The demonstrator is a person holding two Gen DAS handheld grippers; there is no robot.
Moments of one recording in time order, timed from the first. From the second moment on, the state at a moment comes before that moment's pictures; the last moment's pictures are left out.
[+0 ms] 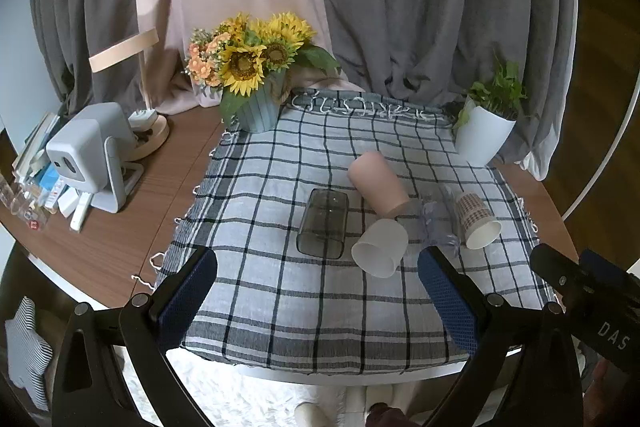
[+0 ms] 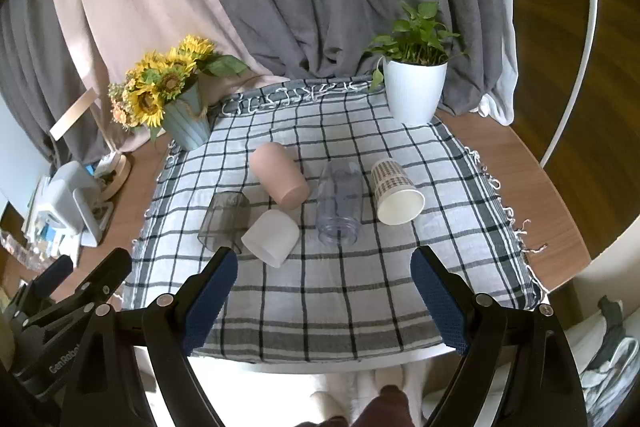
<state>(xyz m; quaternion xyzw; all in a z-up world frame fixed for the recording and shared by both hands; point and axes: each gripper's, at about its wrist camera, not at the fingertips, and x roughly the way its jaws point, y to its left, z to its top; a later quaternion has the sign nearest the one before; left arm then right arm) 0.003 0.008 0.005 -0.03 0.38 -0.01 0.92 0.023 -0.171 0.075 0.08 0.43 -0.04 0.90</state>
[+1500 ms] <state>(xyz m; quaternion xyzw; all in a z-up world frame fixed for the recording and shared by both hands) 0.003 0.008 0.010 -0.03 0.38 -0.01 0.93 0.020 -0.172 0.080 0.08 0.42 -0.04 0.90</state>
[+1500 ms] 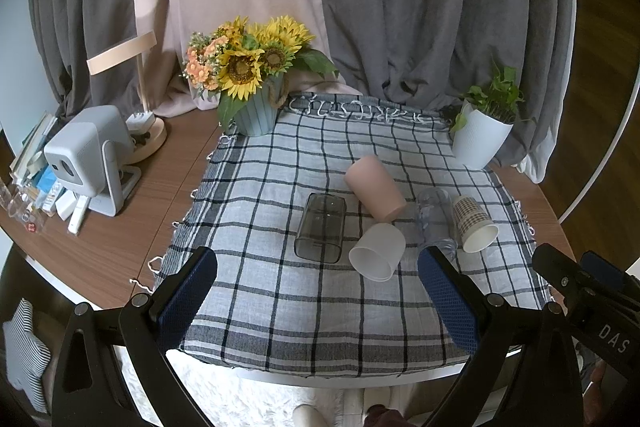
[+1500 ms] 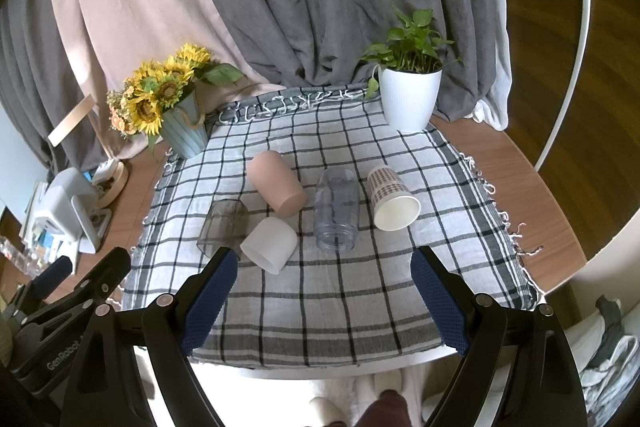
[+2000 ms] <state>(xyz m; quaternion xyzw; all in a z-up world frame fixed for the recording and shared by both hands) 0.003 0.008 0.010 -0.03 0.38 -0.01 0.93 0.021 -0.173 0.079 0.08 0.42 -0.04 0.90</state>
